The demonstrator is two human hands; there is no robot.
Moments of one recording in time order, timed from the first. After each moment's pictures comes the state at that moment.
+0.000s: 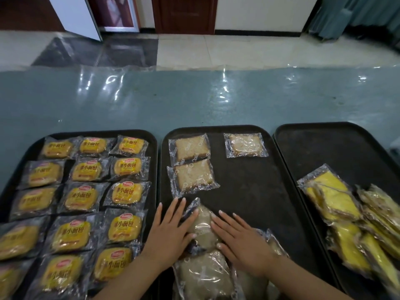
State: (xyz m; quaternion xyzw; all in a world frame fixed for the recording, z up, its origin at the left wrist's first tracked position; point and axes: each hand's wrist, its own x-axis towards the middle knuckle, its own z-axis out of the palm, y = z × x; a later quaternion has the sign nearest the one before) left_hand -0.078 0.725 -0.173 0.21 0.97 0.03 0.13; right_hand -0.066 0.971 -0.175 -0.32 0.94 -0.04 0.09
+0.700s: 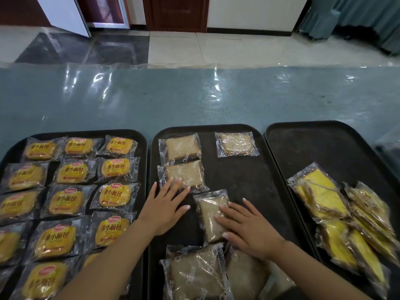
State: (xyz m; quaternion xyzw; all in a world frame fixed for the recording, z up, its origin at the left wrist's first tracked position) left_hand -0.147 0.731 -0.171 0.21 0.97 0.04 0.14; right_hand -0.092 1.014 -0.159 -0.30 0.95 -0.03 0.10
